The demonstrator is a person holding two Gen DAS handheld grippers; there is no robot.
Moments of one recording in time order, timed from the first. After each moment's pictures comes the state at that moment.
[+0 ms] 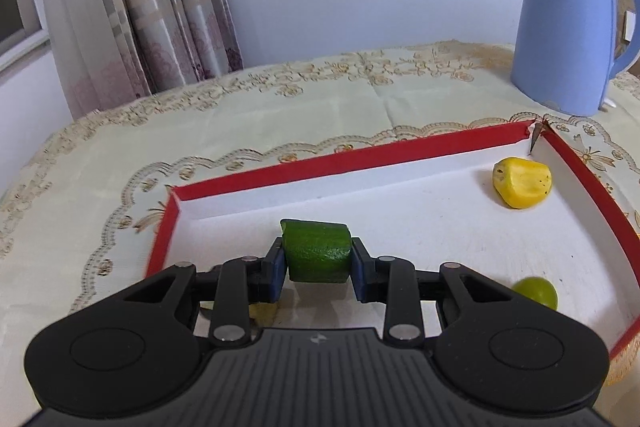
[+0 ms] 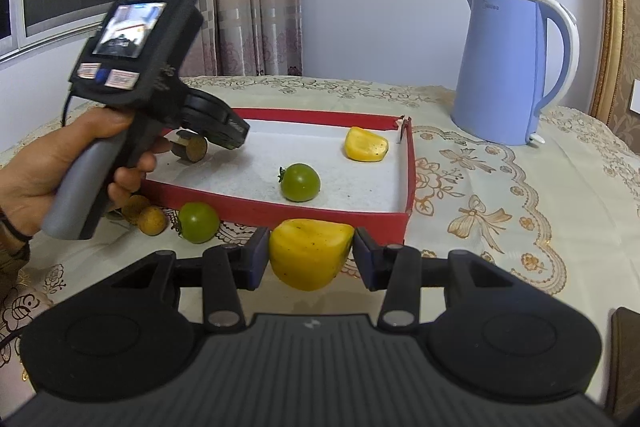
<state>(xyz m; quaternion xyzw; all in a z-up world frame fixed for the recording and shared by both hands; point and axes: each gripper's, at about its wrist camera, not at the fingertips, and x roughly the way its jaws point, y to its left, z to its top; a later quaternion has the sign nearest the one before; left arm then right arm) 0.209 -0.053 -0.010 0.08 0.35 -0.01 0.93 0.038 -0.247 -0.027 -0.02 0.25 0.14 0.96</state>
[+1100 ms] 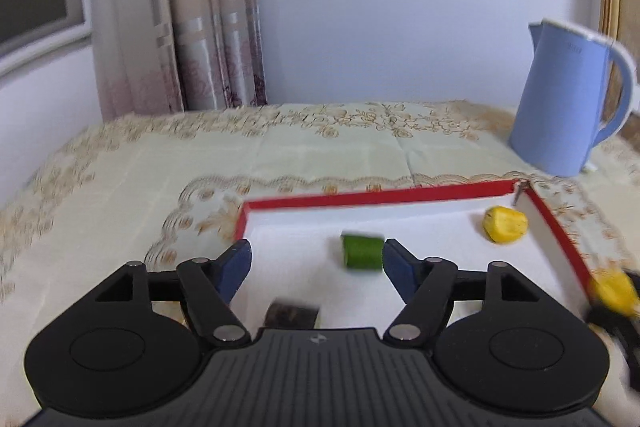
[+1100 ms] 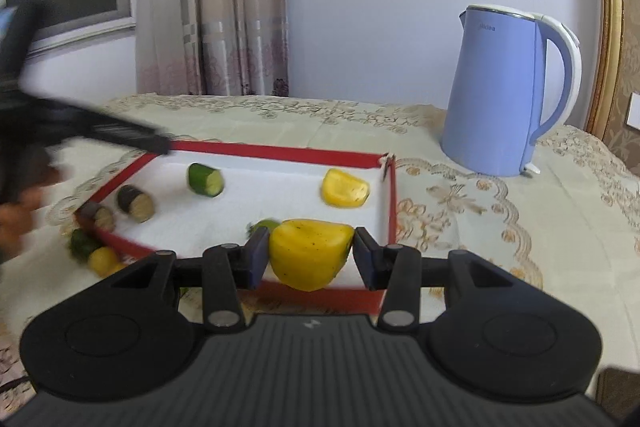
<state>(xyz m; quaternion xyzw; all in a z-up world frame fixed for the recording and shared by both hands) 0.139 0.001 0.040 0.01 0.30 -0.01 0.95 0.100 -0.249 0.000 -0.03 0.25 0.12 0.96</state>
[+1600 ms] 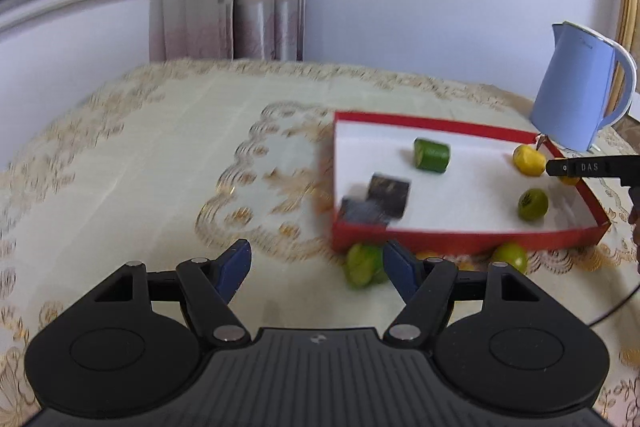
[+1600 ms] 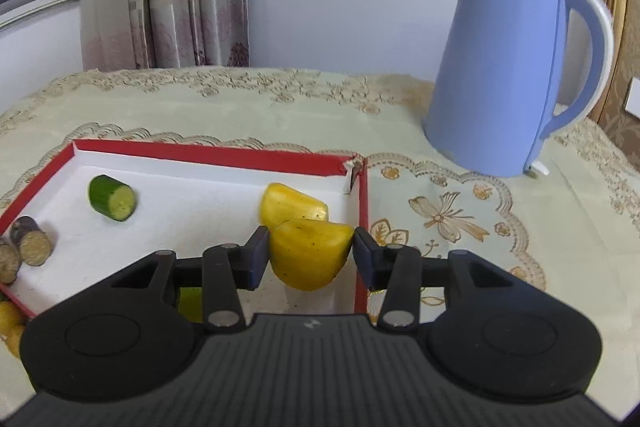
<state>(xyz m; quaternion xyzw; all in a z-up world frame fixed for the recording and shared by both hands) 0.047 0.078 0.004 -0.04 0.32 0.02 0.95 0.204 -0.249 -0.023 -0.02 0.31 0.07 0.95</state>
